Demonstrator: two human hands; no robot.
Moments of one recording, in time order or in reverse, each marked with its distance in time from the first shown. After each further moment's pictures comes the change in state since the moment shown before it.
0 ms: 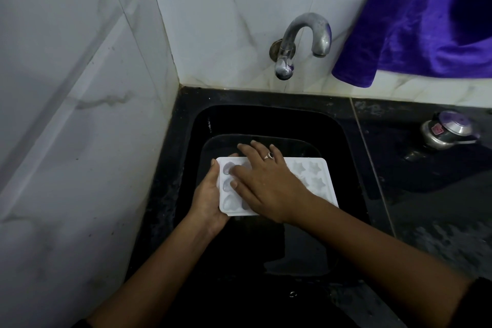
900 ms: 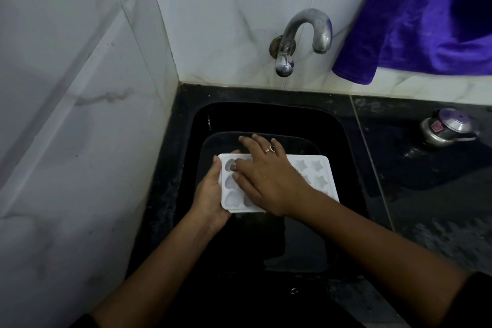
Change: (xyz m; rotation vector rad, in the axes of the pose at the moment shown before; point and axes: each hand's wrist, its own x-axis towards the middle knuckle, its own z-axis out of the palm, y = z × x) left_hand -0.004 0.002 0.004 -0.013 -0.016 -0.015; right_hand -0.001 -0.001 -0.003 -0.009 0.025 0.020
